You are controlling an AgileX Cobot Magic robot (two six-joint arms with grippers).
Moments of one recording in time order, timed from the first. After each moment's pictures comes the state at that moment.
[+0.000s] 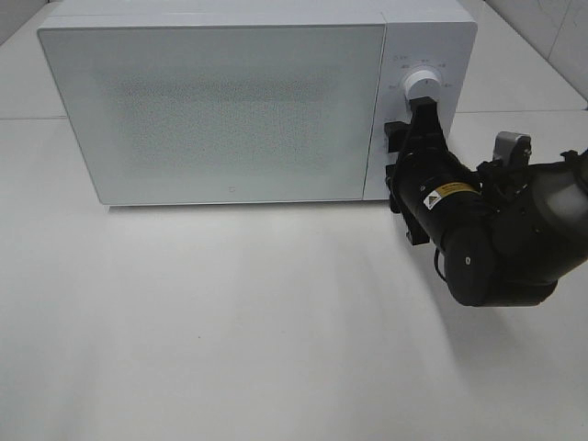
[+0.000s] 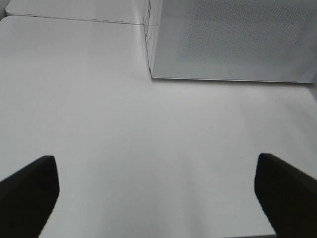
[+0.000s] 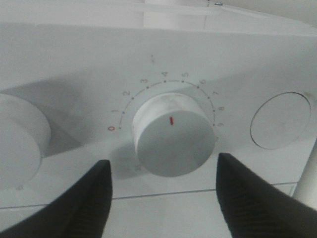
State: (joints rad) left arm -0.01 0.00 -0.52 -0.16 1.06 0.02; right arm 0.52 2.06 -0.68 0.40 -1.20 1.33
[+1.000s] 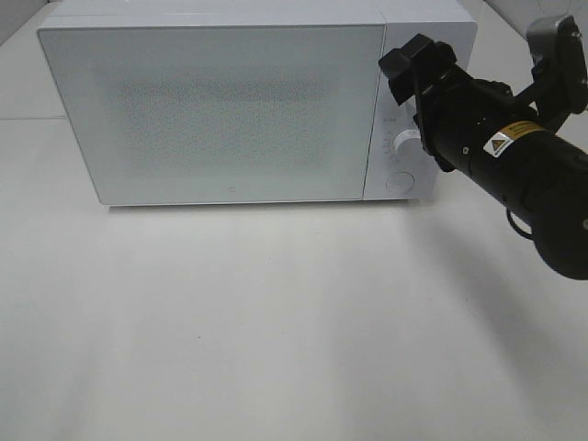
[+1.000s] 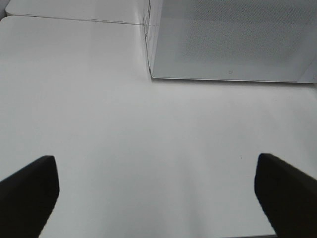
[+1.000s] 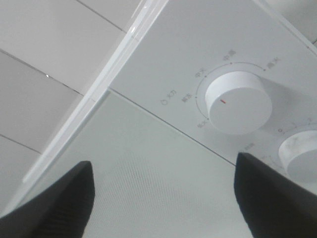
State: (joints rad) left arm -0.01 0.00 -0.52 -0.16 1.06 0.02; right arm 0.53 1.62 -0.56 0.27 -0.94 0.70
